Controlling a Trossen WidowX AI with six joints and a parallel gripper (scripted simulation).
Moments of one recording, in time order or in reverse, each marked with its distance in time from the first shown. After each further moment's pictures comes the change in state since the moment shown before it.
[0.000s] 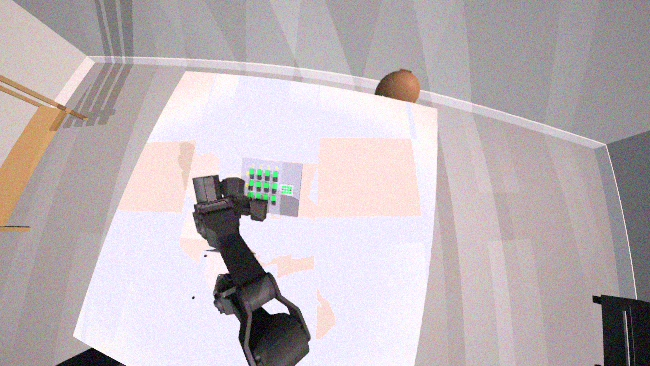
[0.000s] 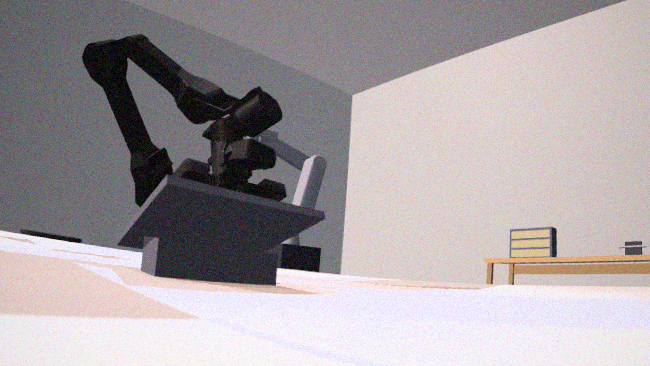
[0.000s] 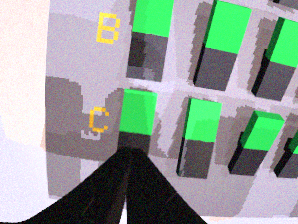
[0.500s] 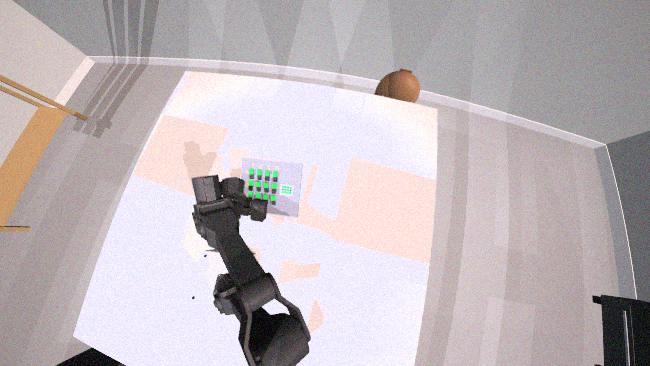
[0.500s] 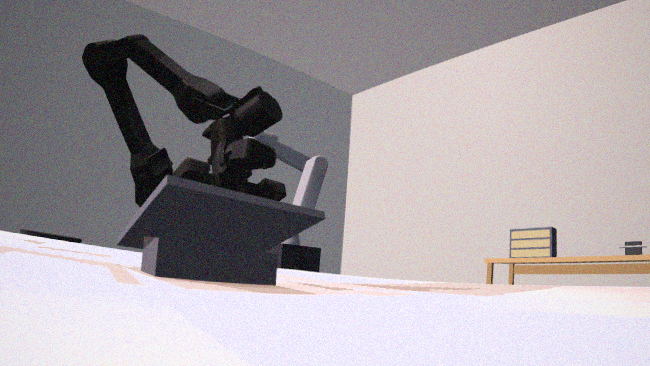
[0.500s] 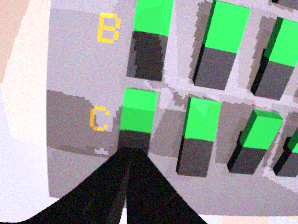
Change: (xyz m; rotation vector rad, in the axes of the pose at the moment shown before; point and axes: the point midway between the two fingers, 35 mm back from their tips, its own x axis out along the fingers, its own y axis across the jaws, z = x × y) arm -0.001 0.000 0.000 0.000 0.000 0.000
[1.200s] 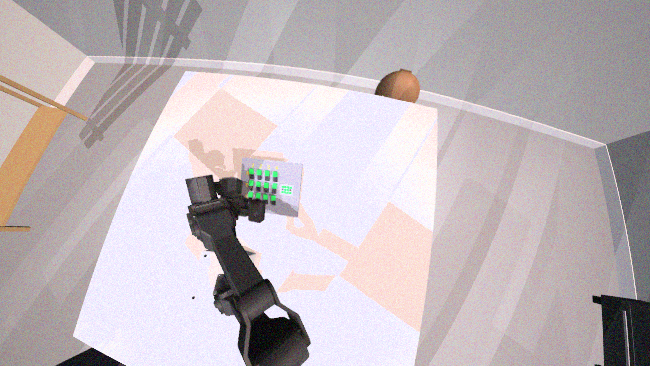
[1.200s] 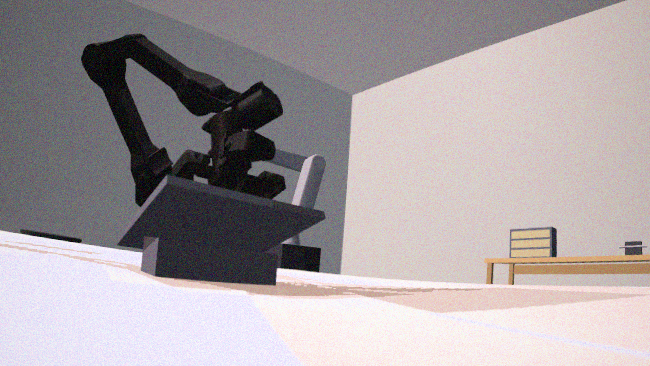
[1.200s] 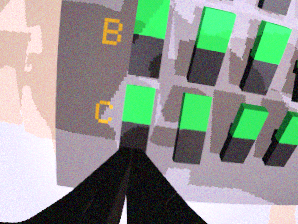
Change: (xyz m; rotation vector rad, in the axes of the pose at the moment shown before) arm -0.013 0.000 0.002 0.003 -0.002 0.003
